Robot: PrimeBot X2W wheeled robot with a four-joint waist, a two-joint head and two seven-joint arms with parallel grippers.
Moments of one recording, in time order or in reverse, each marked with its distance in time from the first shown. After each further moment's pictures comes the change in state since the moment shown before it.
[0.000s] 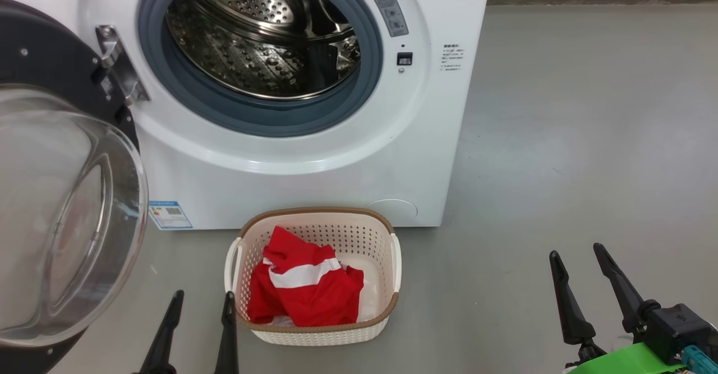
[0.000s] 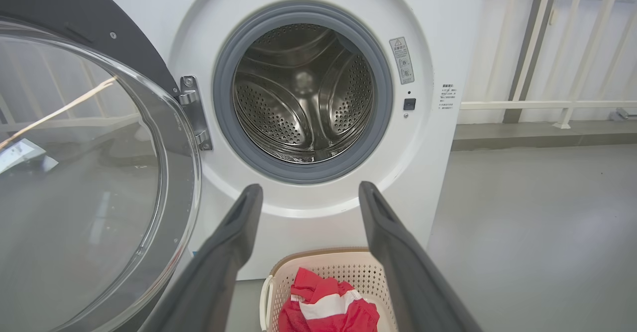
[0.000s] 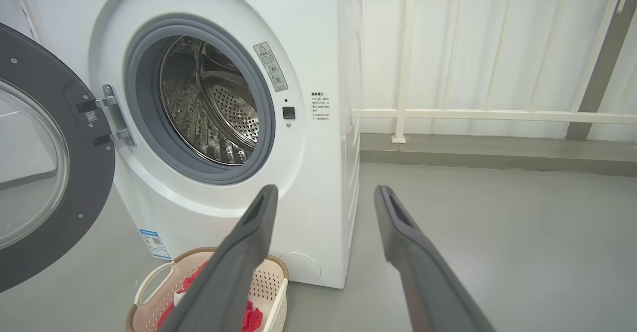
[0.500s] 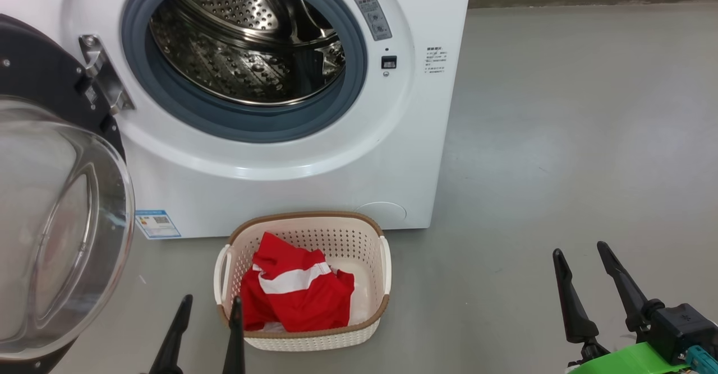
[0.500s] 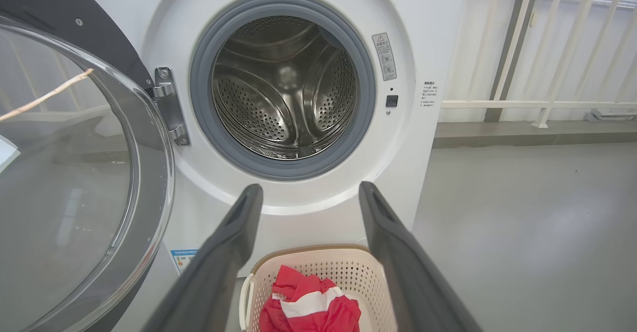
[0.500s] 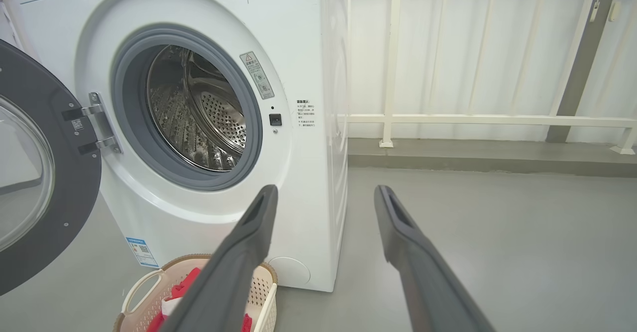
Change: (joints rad) left arm 0.000 -0.016 -0.004 0.023 -0.012 -0.019 0.000; right arm 0.001 0.000 -0.007 -0.010 0.000 0.000 0.000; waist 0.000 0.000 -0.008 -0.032
